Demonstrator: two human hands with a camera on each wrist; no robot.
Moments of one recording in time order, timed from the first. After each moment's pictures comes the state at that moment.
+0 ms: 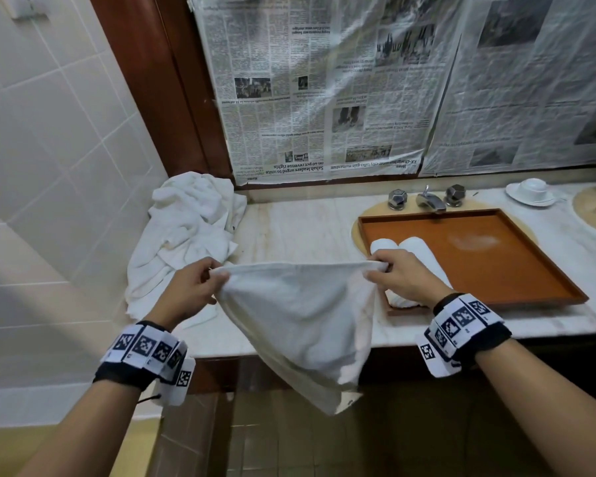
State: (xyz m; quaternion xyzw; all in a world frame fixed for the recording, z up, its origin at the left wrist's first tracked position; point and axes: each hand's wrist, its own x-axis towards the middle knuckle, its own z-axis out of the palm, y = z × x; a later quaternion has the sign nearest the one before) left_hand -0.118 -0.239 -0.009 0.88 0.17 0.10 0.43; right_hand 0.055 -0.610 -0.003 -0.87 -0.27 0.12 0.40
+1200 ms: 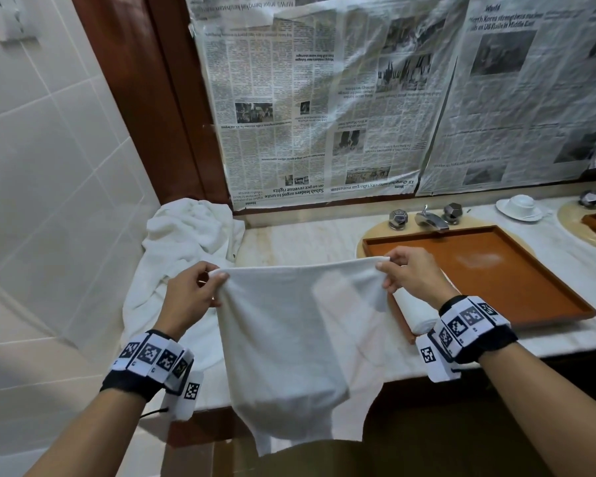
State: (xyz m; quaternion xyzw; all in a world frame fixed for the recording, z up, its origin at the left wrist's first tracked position) left_hand -0.066 -0.177 -0.002 0.82 0.18 0.20 0.50; right_hand 0.082 -0.551 0.017 -0.86 -0.13 0.06 0.49
